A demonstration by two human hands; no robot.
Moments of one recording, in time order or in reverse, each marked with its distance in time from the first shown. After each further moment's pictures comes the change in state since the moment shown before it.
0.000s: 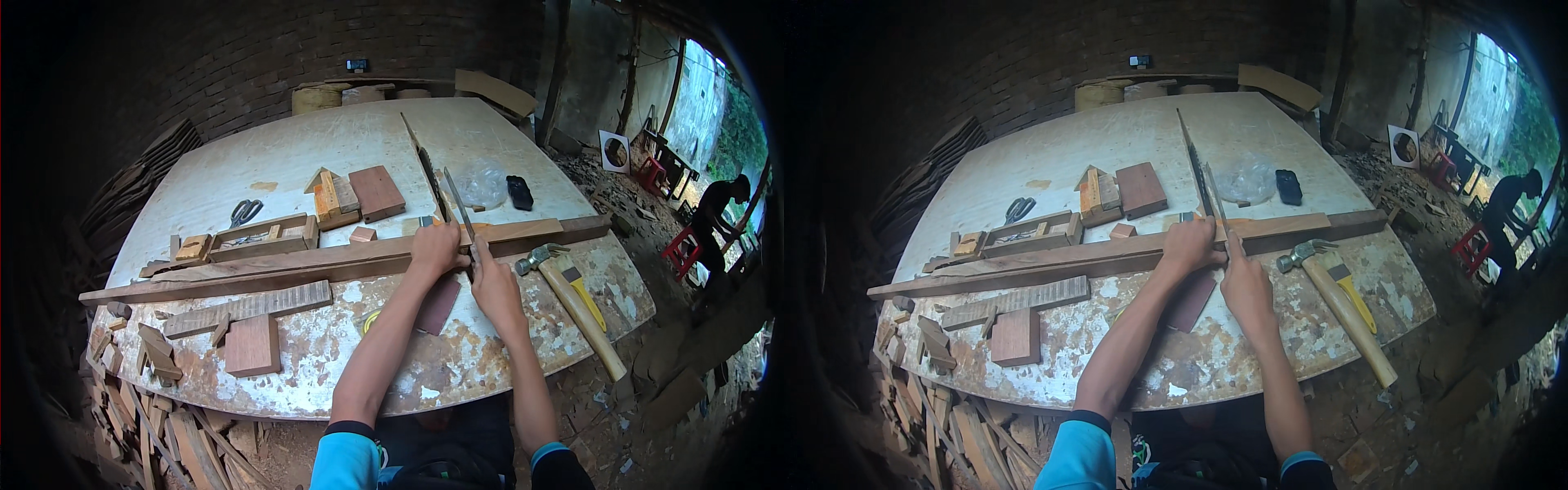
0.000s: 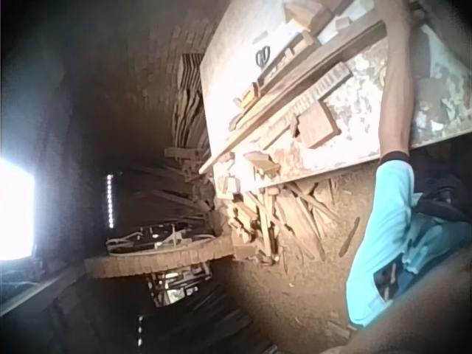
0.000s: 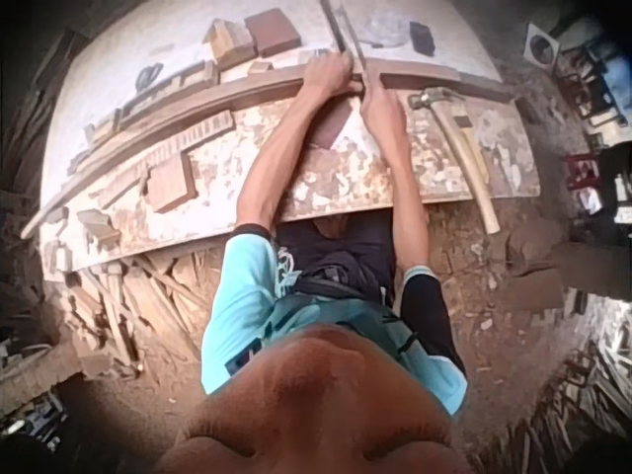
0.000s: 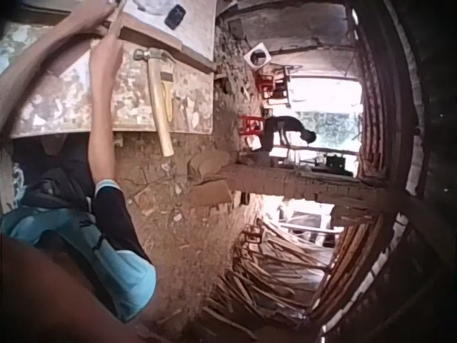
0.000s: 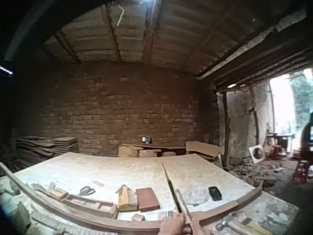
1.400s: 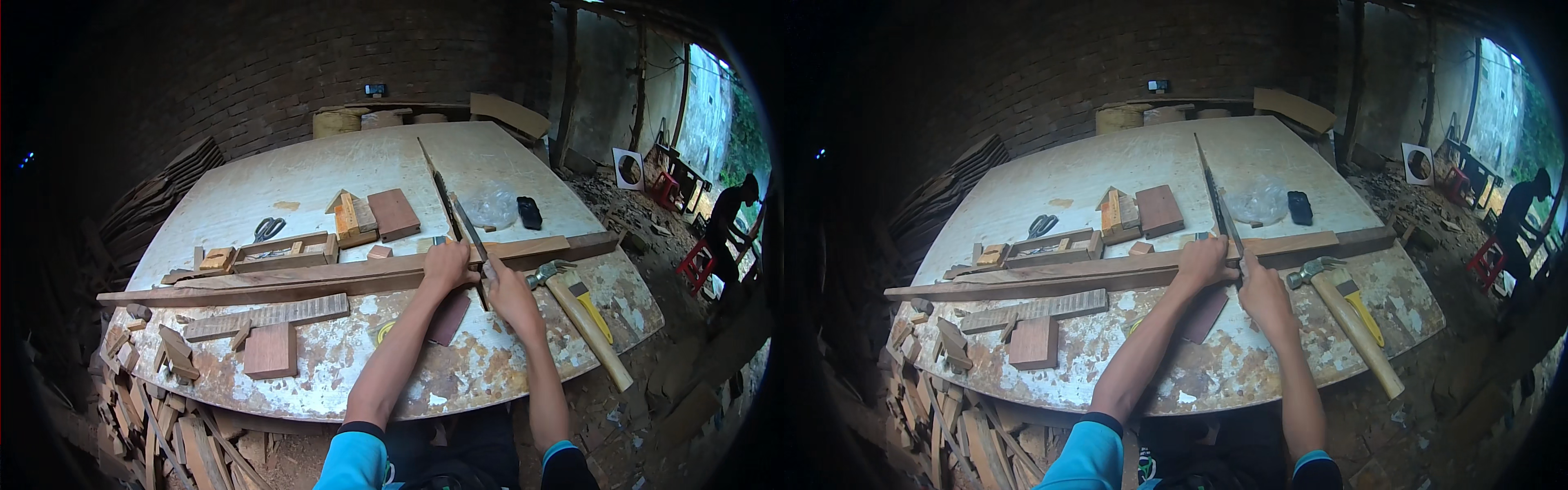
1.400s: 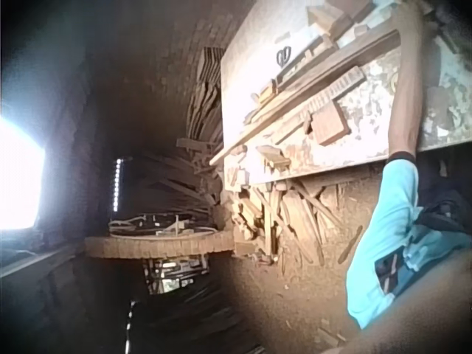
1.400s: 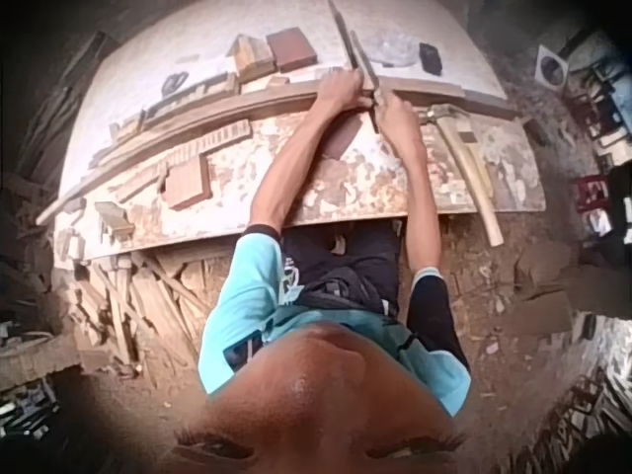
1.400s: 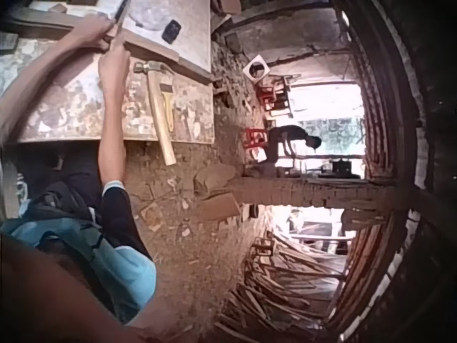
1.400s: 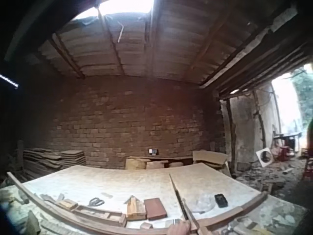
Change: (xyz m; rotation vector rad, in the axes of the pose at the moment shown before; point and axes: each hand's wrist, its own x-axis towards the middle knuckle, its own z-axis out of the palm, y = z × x) left_hand 0.003 0.008 0.009 0.061 0.039 0.053; right_hand 0.003 -0.001 -0.032 0.061 -0.138 0.086
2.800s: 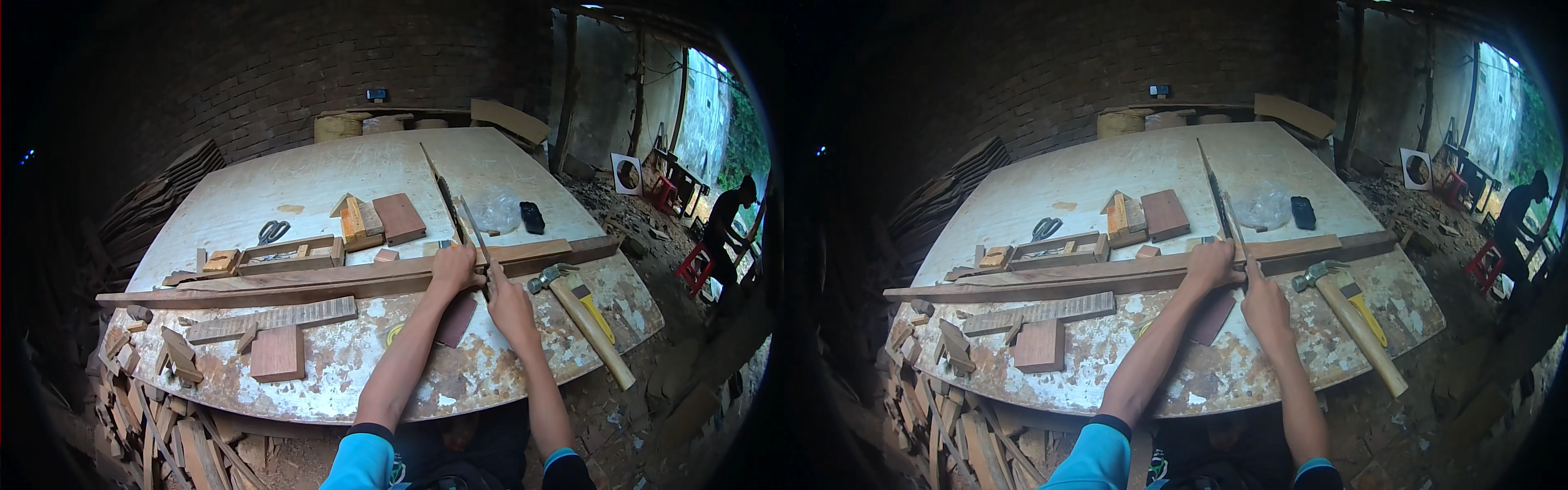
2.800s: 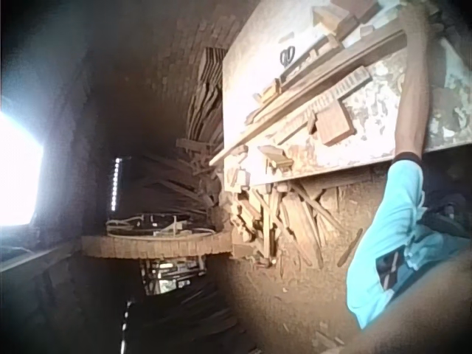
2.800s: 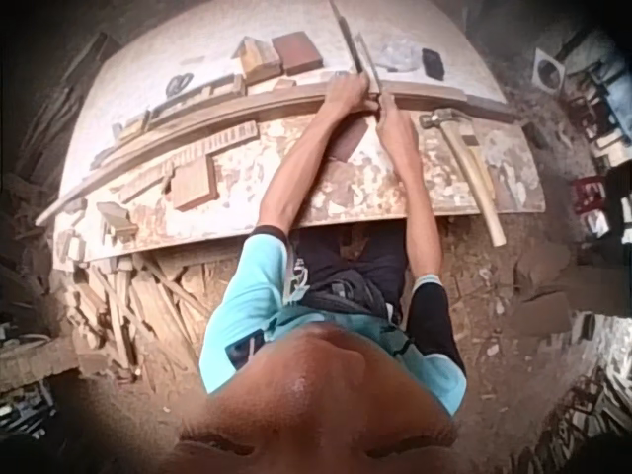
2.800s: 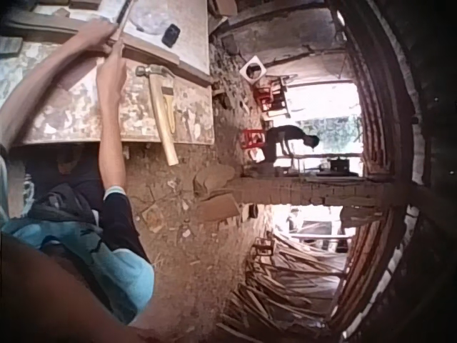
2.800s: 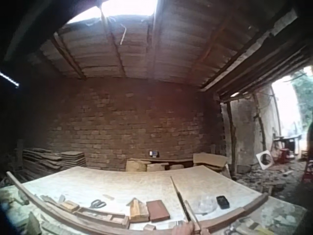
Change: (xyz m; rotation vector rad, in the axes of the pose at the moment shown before) left_hand -0.002 -0.012 -0.003 -0.070 -0.010 -0.042; right_hand -0.020 -0.005 0.027 -0.147 0.127 -0.051
